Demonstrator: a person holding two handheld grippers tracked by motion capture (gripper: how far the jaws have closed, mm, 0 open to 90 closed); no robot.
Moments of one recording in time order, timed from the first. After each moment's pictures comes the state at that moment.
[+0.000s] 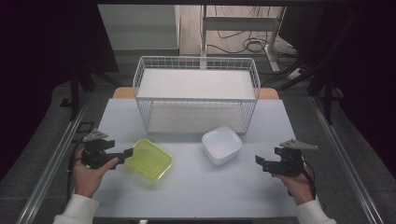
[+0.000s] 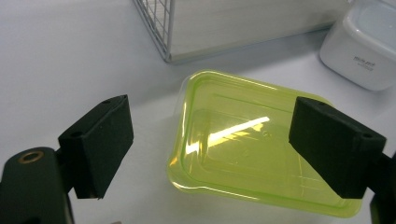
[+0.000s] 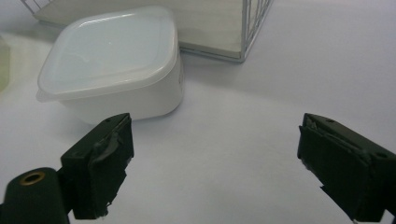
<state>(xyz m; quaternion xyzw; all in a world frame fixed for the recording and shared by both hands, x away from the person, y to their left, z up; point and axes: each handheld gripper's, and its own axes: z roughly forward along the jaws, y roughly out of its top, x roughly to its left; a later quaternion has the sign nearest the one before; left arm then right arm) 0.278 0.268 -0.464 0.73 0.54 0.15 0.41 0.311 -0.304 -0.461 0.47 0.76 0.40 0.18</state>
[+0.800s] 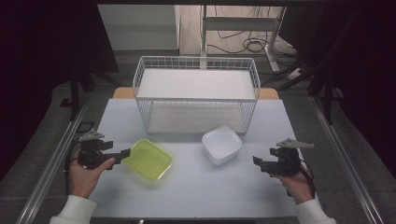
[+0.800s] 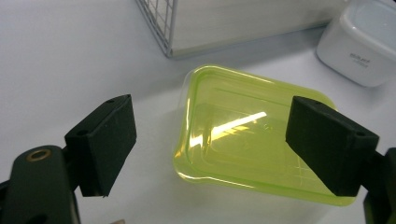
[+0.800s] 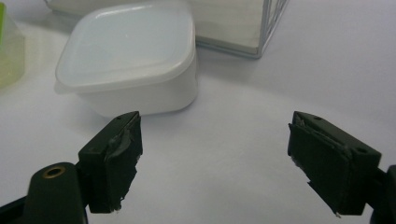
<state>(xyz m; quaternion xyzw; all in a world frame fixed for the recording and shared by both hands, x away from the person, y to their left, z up) 0.275 0.278 -0.465 0.73 0.54 0.13 0.40 0.311 -0.295 -0.461 0.46 0.78 0.39 0.16</state>
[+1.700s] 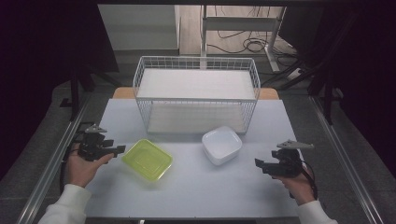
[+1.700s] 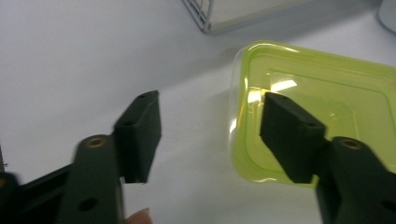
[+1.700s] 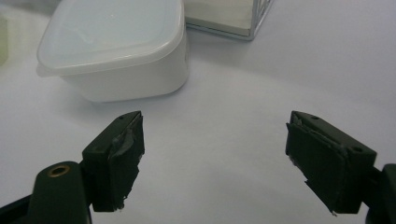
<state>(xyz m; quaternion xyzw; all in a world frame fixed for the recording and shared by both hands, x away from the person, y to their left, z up) 0.307 0.294 -0.475 0.76 0.54 0.12 0.33 0.310 -0.300 -0.463 0.47 0.79 0.36 0.16</state>
